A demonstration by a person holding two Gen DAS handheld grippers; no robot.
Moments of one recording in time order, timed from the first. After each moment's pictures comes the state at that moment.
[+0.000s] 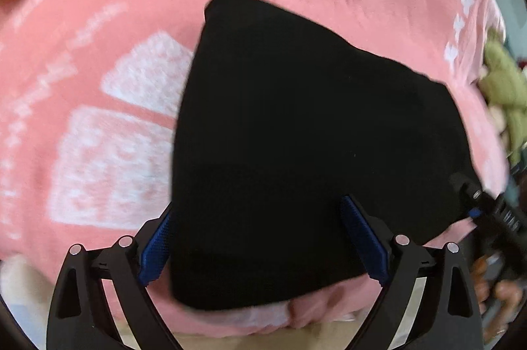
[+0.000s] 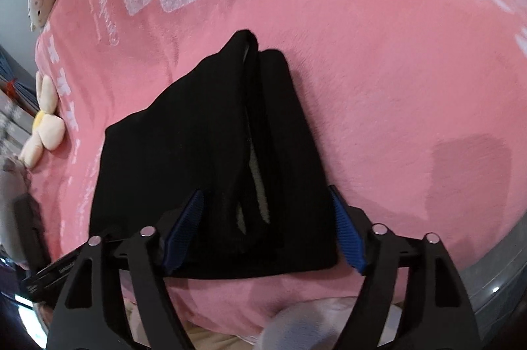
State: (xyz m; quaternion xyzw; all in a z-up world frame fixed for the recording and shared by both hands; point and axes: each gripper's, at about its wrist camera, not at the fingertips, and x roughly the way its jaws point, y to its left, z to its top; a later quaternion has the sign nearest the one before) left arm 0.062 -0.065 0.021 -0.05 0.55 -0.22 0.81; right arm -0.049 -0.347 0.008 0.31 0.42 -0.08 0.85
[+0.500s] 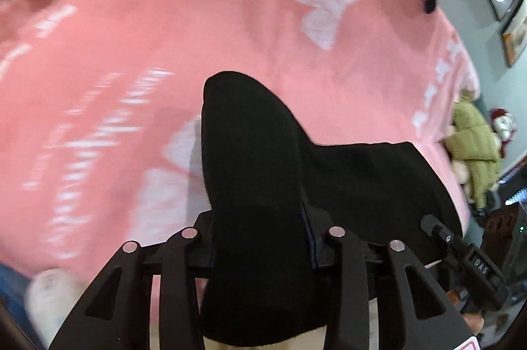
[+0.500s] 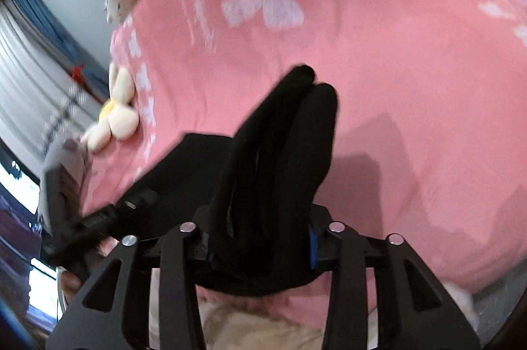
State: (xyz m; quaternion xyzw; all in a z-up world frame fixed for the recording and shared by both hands) left arm 0.052 0.032 0.109 -0.12 0.46 -0.21 0.85; right arm -0.058 -0.262 0.071 0.29 0.36 0.05 0.89
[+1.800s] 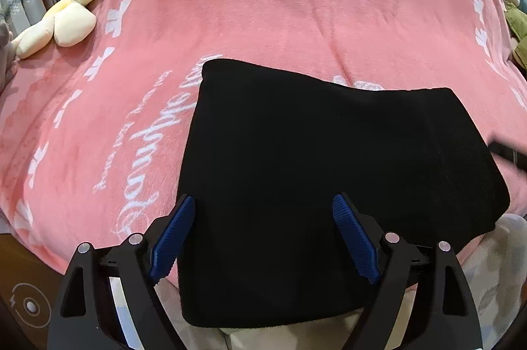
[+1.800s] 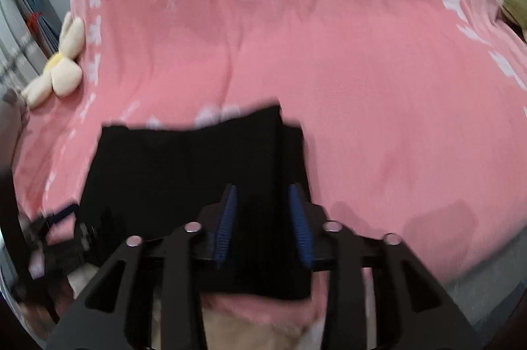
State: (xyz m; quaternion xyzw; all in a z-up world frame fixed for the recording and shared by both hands) left arm 0.009 -0.002 0.063 0.10 0.45 -0.10 0.88; right arm -0.054 -0.227 0.040 0.17 0.42 -0.06 0.89
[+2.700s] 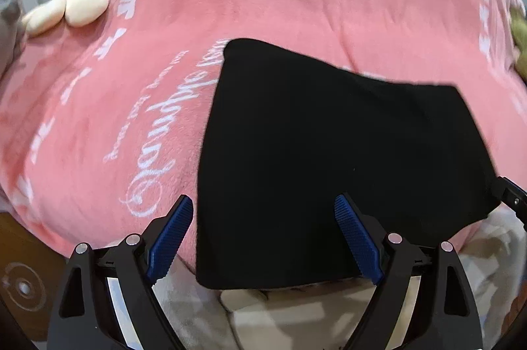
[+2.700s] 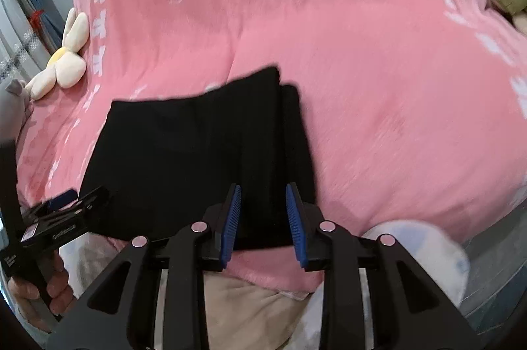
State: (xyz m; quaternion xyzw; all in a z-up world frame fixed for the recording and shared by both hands) left arm -0.010 0.025 0.066 0.06 0.46 -0.10 0.88; right arm -0.100 -0.209 0.042 0.17 0.40 -0.07 0.90
